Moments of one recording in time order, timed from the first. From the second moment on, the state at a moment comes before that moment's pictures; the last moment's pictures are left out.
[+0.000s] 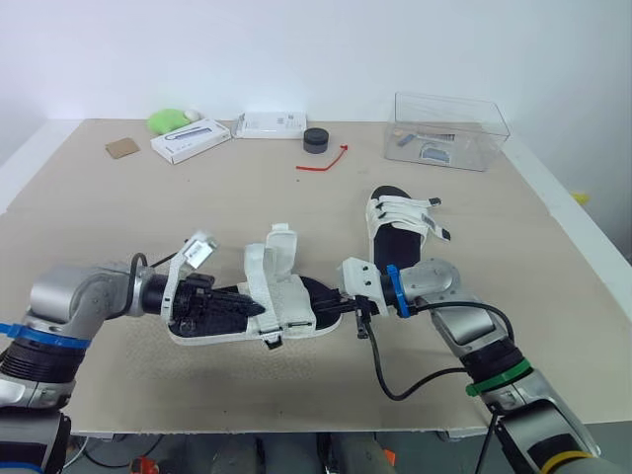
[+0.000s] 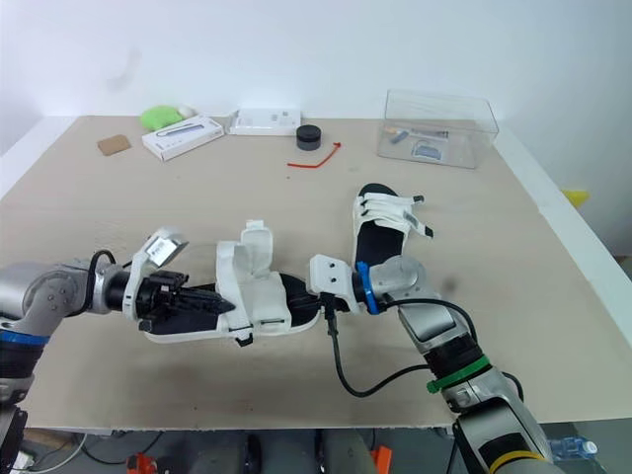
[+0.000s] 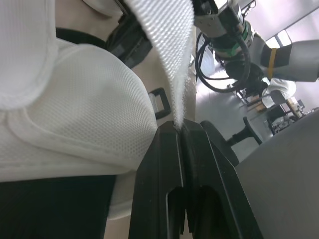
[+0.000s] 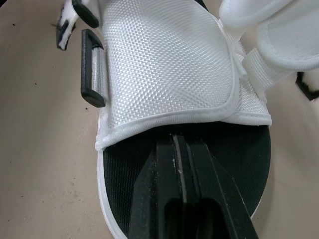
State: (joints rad) left arm -0.52 0.80 -0.08 -0.05 -0.80 1.10 -1.28; right arm -0.57 -0.49 0.35 0.10 0.09 0.12 1.22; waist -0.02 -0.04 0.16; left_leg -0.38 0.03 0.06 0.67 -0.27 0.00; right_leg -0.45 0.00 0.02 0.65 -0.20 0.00
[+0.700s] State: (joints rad) left arm -0.57 0.79 -0.03 -0.06 -0.79 1.06 -1.25; right arm -0.58 -0.49 0.35 0.10 0.09 0.10 1.22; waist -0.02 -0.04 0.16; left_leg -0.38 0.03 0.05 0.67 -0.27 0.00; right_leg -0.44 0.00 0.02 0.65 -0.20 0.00
